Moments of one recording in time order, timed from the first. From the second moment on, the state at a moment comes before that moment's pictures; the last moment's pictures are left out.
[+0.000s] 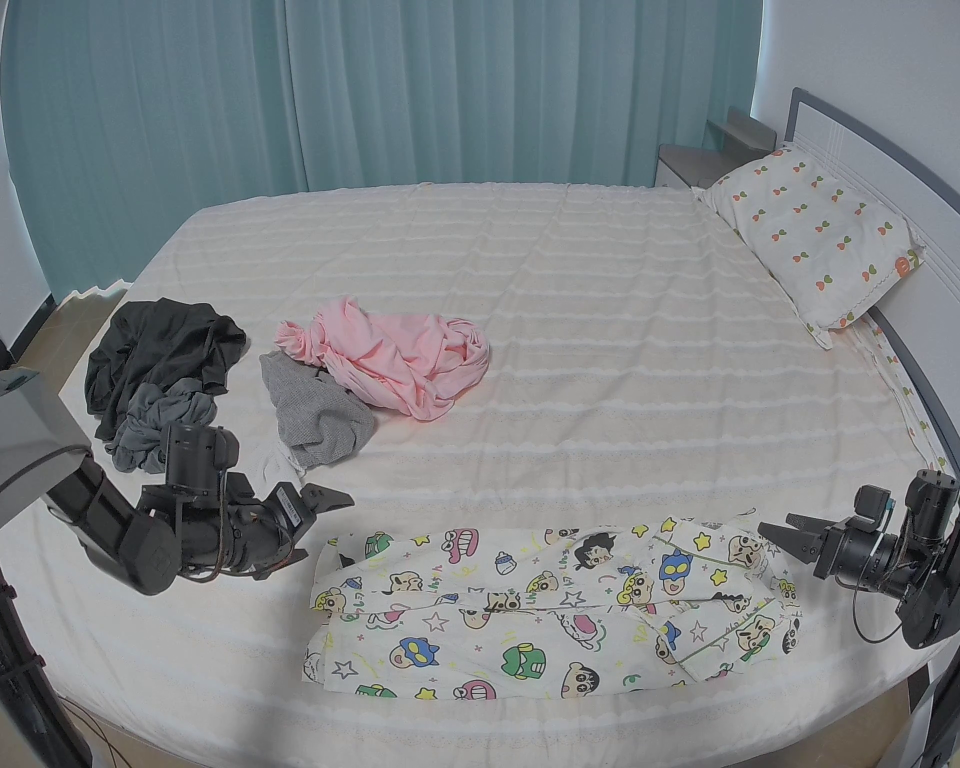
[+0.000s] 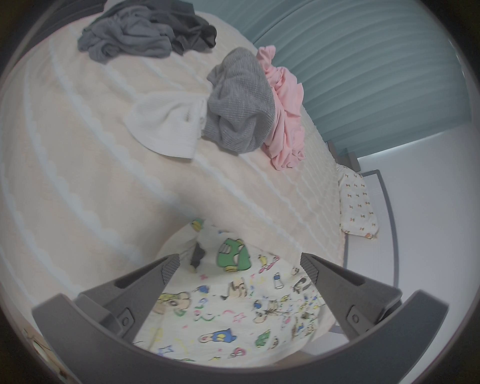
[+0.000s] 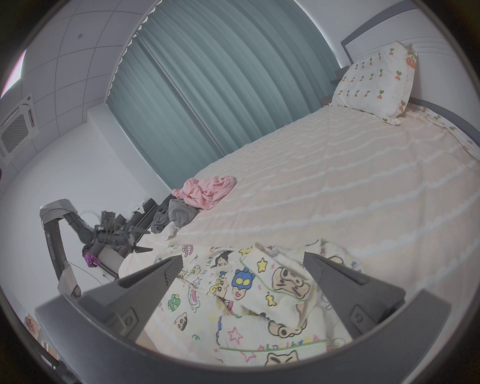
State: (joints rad) left arm -0.18 1.99 -0.71 -0.62 -0.33 -0.88; right arm -0.18 1.99 -0.10 -1.55 0.74 0.22
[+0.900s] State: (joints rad) left arm -0.19 2.18 -0.77 -0.73 -0.32 -0.86; right arm -0.15 1.96 -0.07 -1.55 0.74 0.21
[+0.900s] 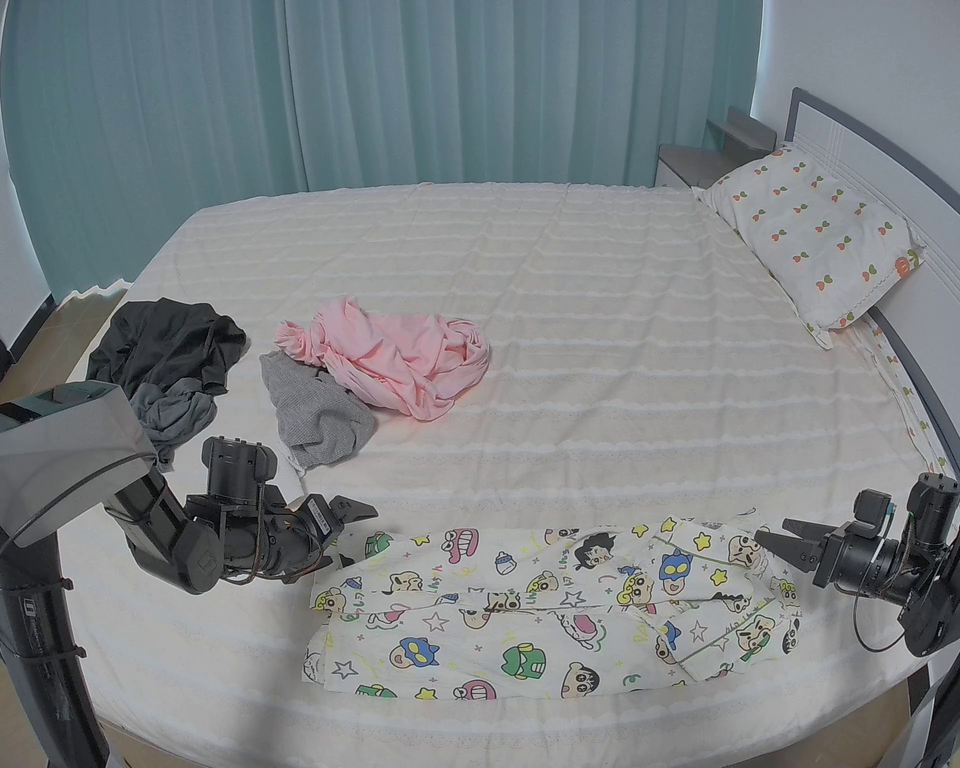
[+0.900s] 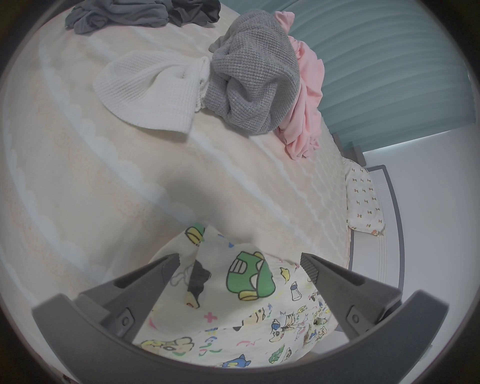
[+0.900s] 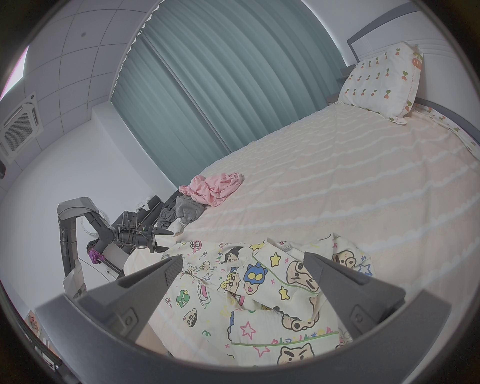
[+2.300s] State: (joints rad) left arm -0.15 2.15 -0.77 -0.85 -0.35 -0.87; right arm -0.15 1.96 -0.07 -1.55 0.74 0.20
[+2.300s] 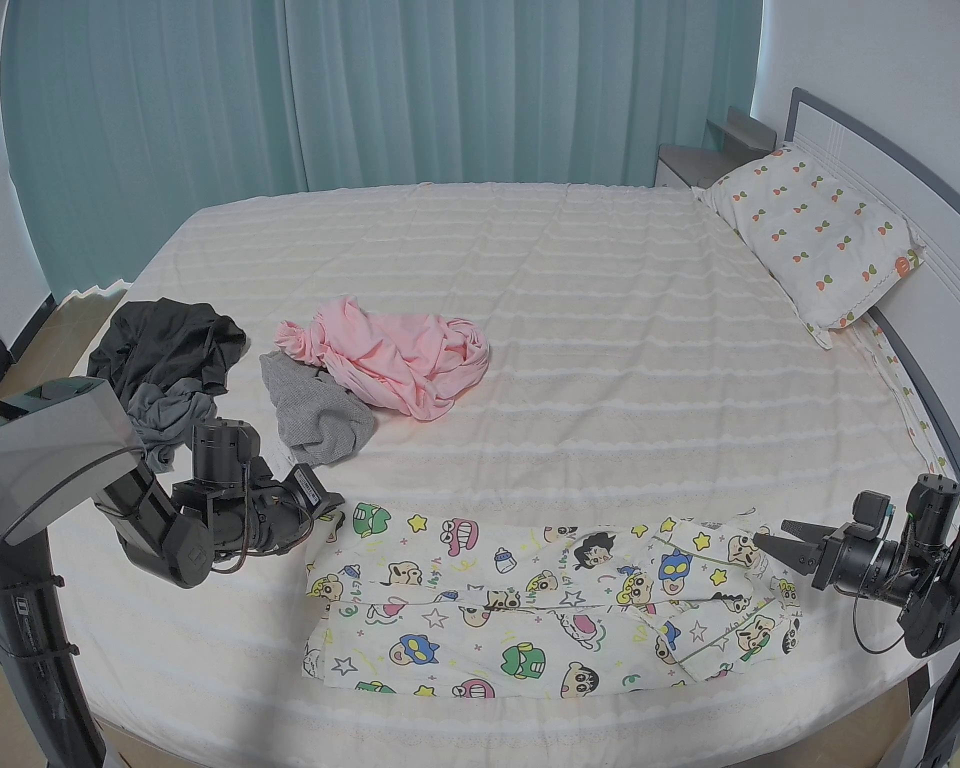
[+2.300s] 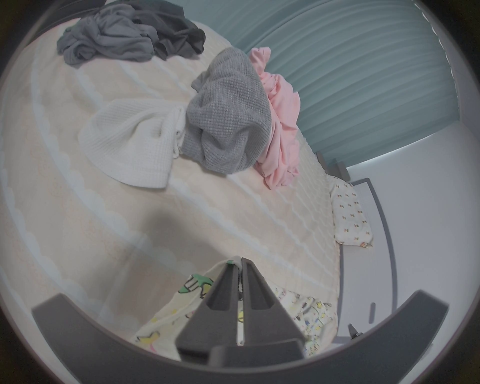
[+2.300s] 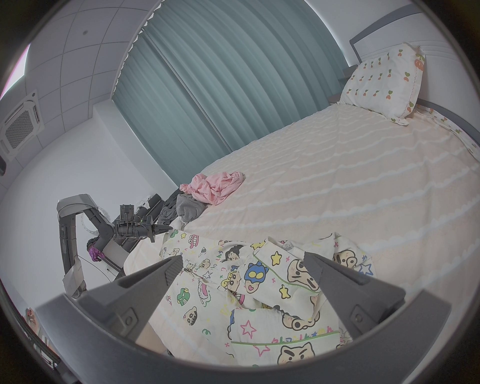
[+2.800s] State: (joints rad) left arm -0.08 2.21 -0.80 -0.85 -0.43 -0.87; right arm -0.15 1.97 -0.07 -1.55 0.74 0.20
